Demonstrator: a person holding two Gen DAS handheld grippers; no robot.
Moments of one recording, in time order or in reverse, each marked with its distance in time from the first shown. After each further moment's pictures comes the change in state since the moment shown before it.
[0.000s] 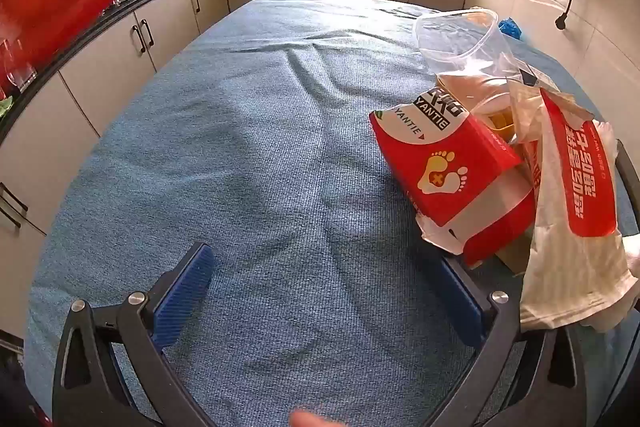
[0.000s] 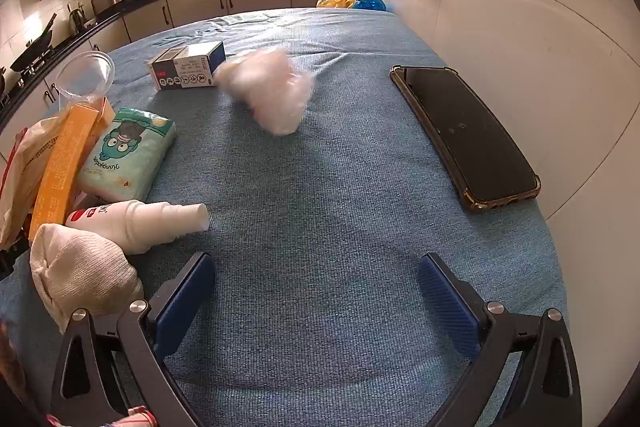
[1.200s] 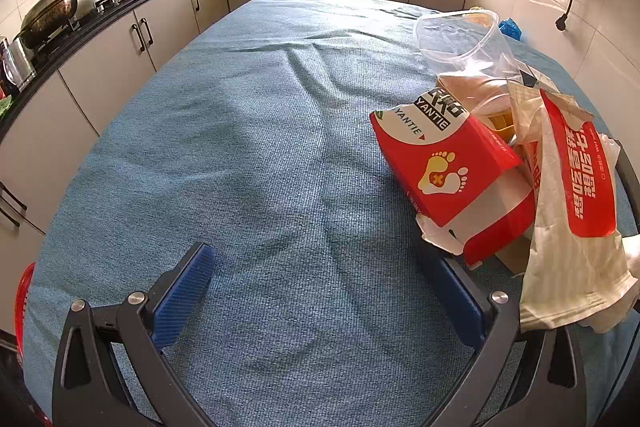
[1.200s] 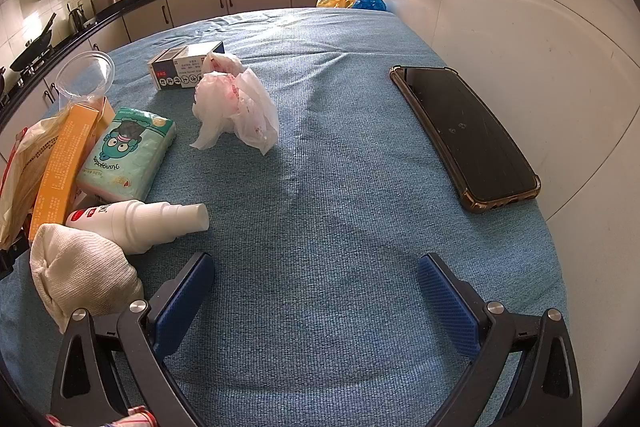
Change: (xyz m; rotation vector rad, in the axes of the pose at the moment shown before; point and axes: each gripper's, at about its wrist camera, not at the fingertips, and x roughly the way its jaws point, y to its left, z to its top) left arm 0.002 0.004 0.001 -0.001 -0.001 -0.001; right arm 0.000 0.000 0.000 0.000 0.003 0.000
